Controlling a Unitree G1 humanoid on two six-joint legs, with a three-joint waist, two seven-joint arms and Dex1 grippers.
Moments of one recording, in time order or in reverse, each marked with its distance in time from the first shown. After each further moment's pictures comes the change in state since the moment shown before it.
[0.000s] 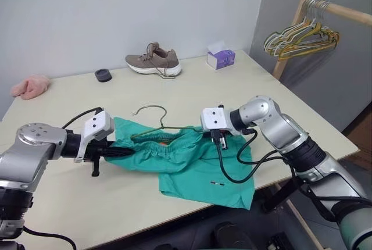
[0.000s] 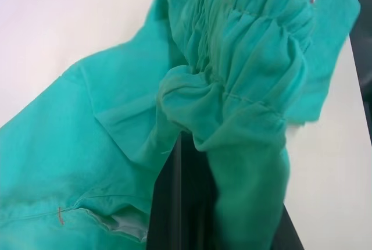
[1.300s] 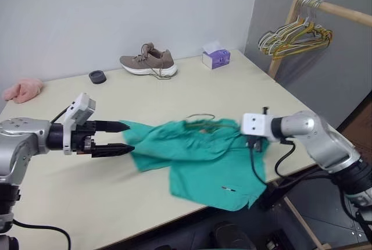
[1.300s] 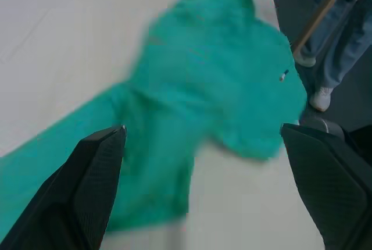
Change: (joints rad) left arm -0.019 0.089 0.084 -0.003 -0.246 0.155 -0.080; right arm 0.229 -0.346 -0.064 -0.074 -0.068 -0.138 -0.295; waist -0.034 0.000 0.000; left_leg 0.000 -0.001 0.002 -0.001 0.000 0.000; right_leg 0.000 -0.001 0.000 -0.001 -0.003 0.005
